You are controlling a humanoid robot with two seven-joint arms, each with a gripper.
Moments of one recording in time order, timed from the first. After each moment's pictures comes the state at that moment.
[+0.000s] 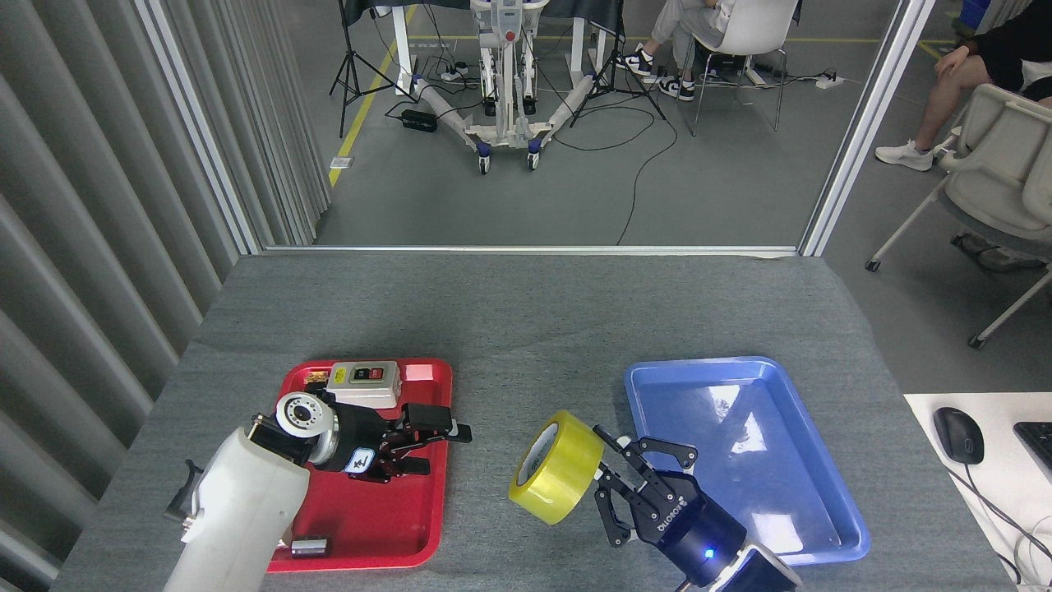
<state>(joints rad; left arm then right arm) -0.63 0.14 -0.16 -0.92 -0.42 0.01 -1.19 -0.23 -0.30 0.57 -1.32 1.76 -0.04 -0.64</state>
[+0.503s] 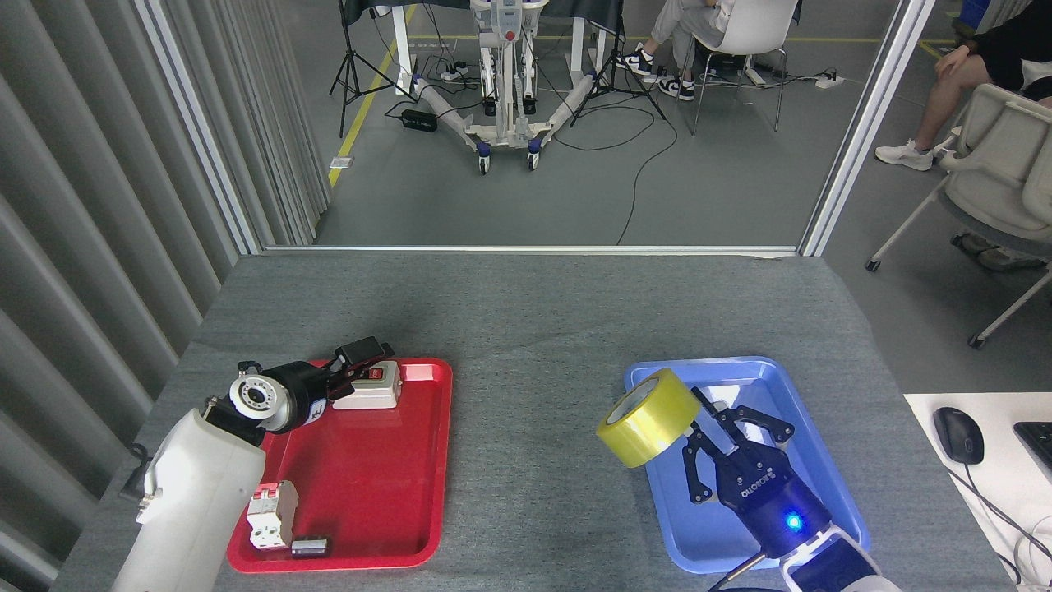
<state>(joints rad) -0.69 0.21 -0.10 -0.82 -0.48 0.00 -0.69 -0.20 -0.42 0.43 -1.36 1.50 -0.04 -0.54</state>
